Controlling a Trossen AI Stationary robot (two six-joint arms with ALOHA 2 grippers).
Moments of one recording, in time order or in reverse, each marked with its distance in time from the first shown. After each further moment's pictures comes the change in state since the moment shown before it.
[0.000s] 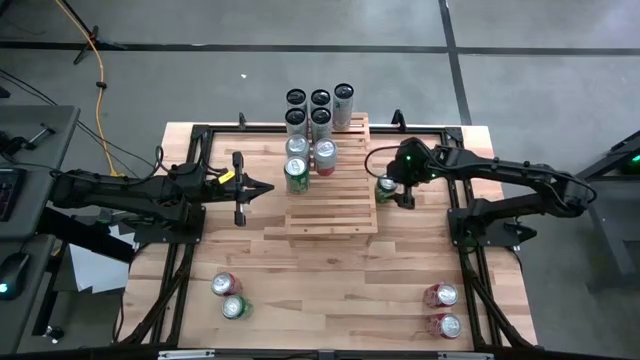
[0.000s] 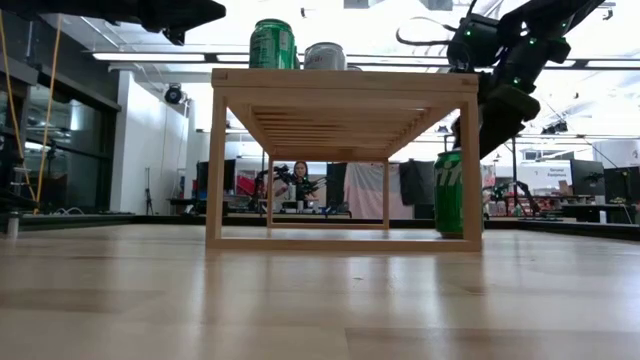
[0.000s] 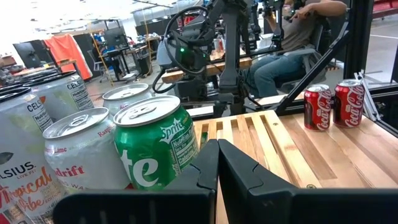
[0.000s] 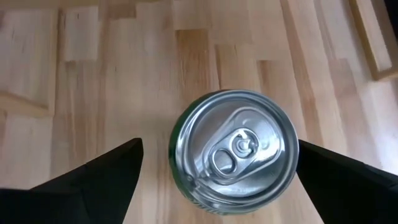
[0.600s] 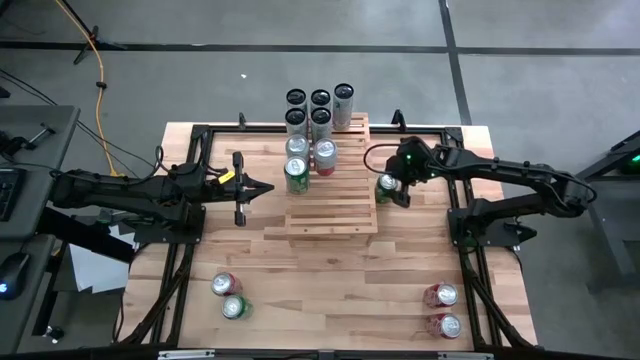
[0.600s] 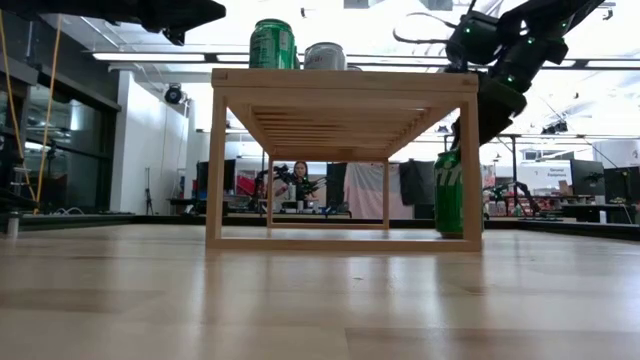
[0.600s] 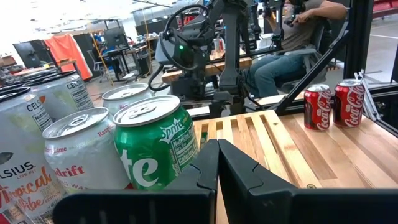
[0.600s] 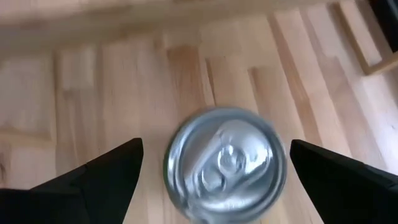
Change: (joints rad) left arm 0.000 0.001 0.000 0.000 0.000 0.000; right arm 0.000 0.000 0.000 0.047 0.005 0.125
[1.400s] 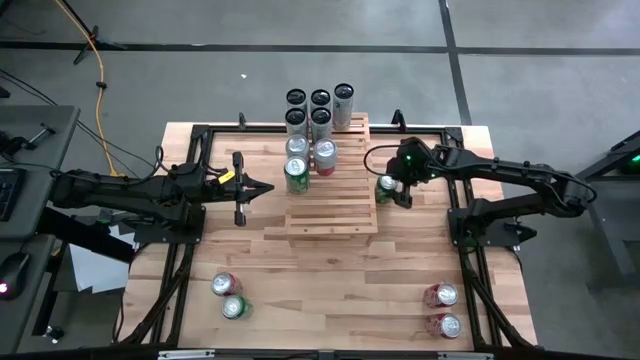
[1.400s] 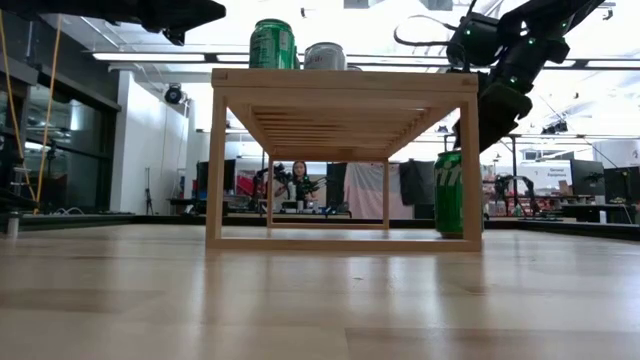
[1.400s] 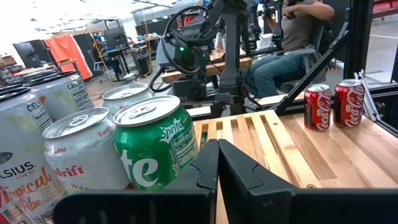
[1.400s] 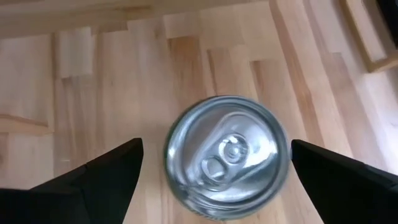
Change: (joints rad) left arm 0.000 0.000 0.000 0.000 0.000 -0.001; right arm 0.000 0.000 0.000 -0.029 0.009 -0.037
